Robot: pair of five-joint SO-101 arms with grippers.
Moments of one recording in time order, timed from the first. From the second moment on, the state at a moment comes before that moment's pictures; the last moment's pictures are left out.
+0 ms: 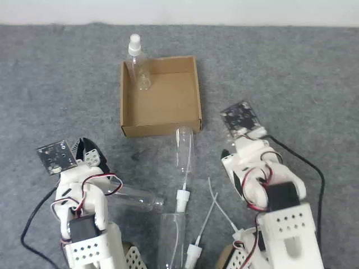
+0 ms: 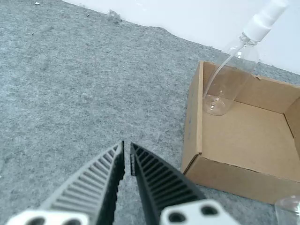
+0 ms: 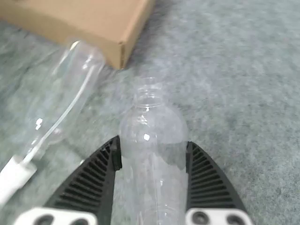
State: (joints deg) left arm -20.5 -103.4 97.3 45.4 14.0; right arm -15.6 -65.3 59.5 62.3 13.1
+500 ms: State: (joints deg) left arm -20.5 -103.4 97.3 45.4 2.1; right arm -9.5 -85.0 75.3 50.9 2.7
